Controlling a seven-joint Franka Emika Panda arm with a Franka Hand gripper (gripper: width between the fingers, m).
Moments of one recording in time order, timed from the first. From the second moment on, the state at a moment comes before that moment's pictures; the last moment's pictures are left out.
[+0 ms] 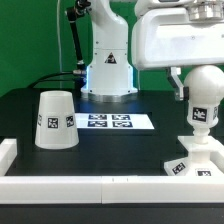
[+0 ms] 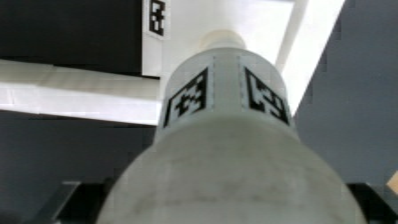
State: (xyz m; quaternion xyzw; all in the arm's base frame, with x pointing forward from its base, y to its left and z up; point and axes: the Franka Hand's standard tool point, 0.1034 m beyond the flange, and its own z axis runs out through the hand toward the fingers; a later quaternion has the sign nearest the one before) arm 0.613 0.093 0.131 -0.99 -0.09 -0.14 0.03
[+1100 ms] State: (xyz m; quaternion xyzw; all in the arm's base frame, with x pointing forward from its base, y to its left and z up) arm 0.608 0.103 0.116 -0.97 -0.09 -0.21 0.03
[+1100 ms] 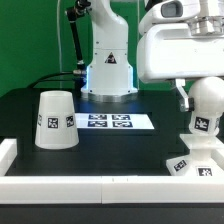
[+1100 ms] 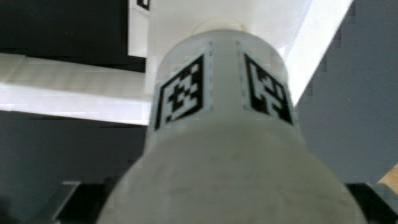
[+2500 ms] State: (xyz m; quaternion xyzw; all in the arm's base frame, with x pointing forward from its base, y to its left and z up) arm 0.605 0.091 0.147 -0.98 -0.09 -0.17 0.03
